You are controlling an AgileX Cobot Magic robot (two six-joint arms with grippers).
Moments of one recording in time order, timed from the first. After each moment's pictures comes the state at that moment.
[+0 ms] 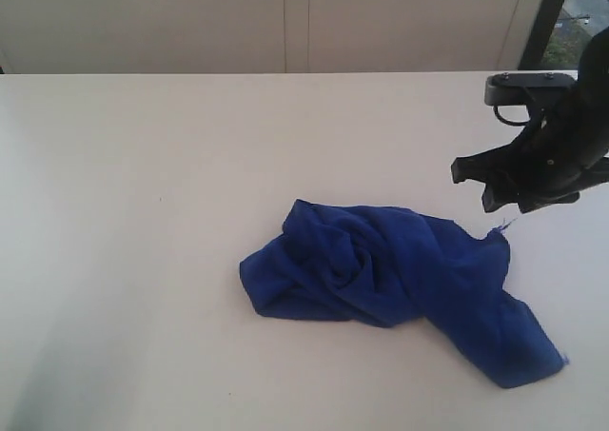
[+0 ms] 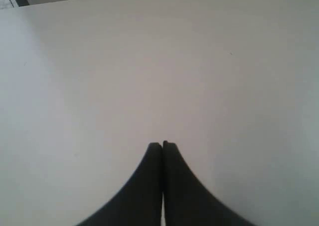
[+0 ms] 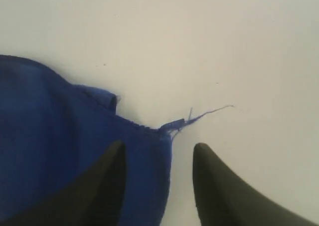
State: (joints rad) left arm -0.04 0.00 0.02 -0.08 0.40 0.16; right arm -0.01 1.72 -1.05 0.01 0.63 0.10
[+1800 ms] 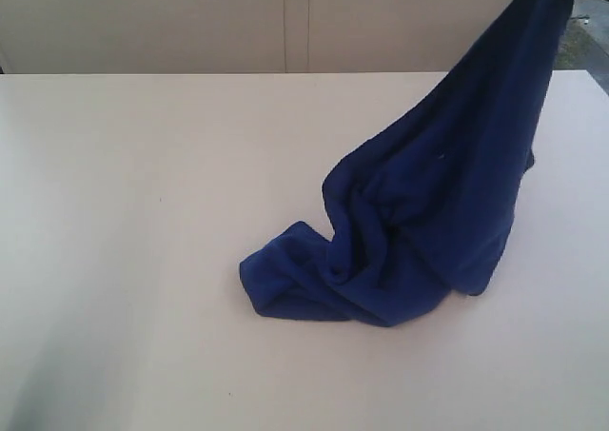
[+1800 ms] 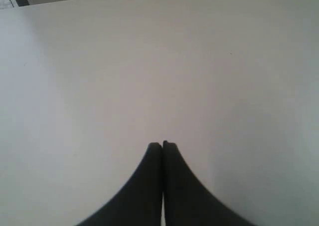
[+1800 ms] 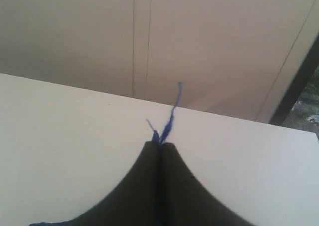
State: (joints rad) left arm -0.04 0.00 0.02 -0.08 0.40 0.16; right arm 0.05 1.21 -1.05 -0.01 0.27 -0.04
